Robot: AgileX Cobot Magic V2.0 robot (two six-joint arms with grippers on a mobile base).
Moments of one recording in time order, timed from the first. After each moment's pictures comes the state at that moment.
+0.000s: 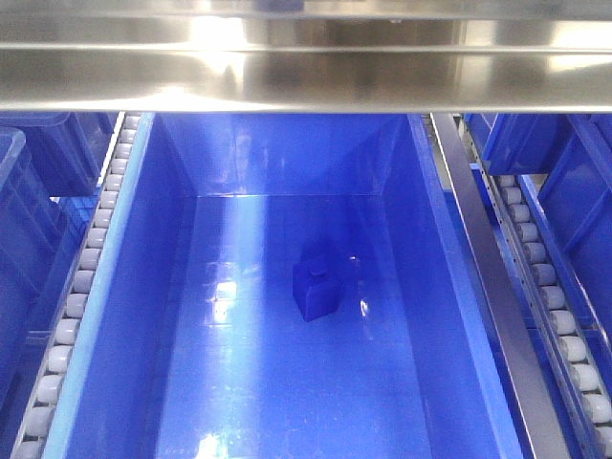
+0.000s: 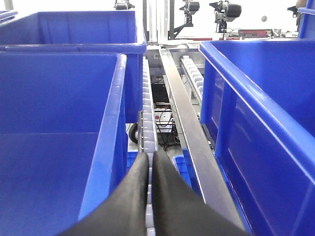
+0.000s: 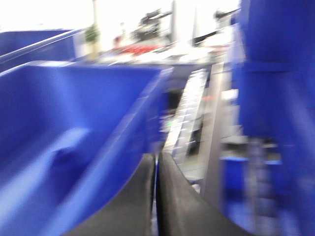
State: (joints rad) left arm -0.01 -0.01 0.03 0.03 0.09 -0.04; right arm 0.20 0.02 -0.11 0.03 0.16 -0.02
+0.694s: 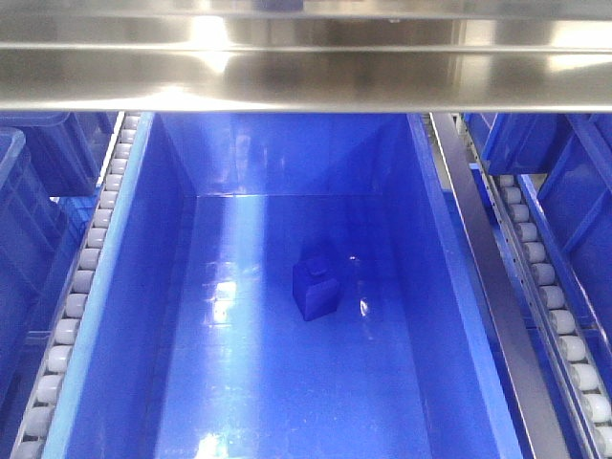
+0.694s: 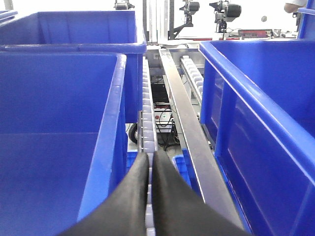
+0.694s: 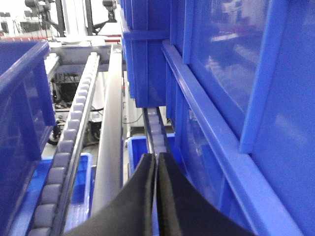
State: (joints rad) left arm -0.01 -0.01 0.03 0.03 0.09 -0.04; right arm -0.12 -0.01 0.03 -0.10 0.06 0.06
